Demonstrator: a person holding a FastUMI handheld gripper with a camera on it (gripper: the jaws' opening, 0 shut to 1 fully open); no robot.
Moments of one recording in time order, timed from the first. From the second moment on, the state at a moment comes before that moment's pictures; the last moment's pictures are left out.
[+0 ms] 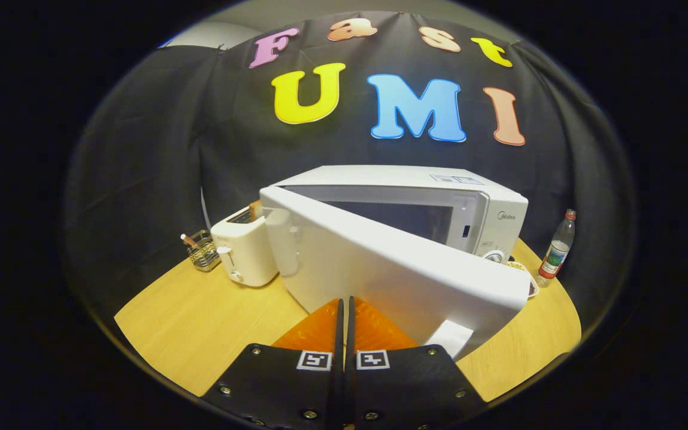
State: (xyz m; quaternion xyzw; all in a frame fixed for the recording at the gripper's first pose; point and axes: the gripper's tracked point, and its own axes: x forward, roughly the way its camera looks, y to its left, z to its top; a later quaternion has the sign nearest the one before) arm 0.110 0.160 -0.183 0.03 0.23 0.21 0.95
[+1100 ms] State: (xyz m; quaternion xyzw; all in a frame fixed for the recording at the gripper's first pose) arm 0.234 0.132 -0.189 0.04 0.22 0.10 0.97
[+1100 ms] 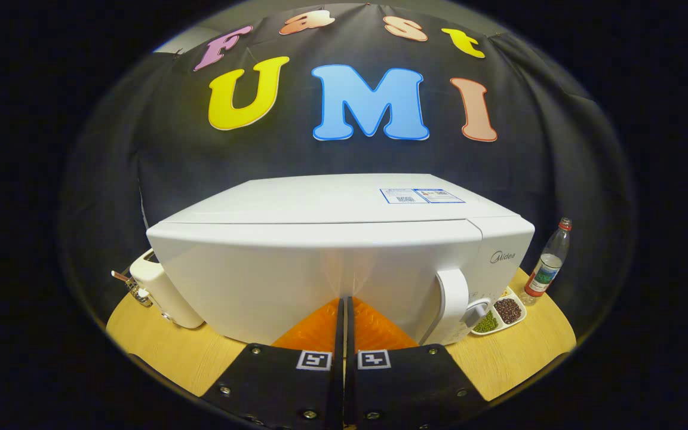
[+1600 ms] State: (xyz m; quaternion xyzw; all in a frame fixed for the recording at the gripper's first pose) arm 0.127 0.111 -0.086 0.05 0.12 0.10 0.99
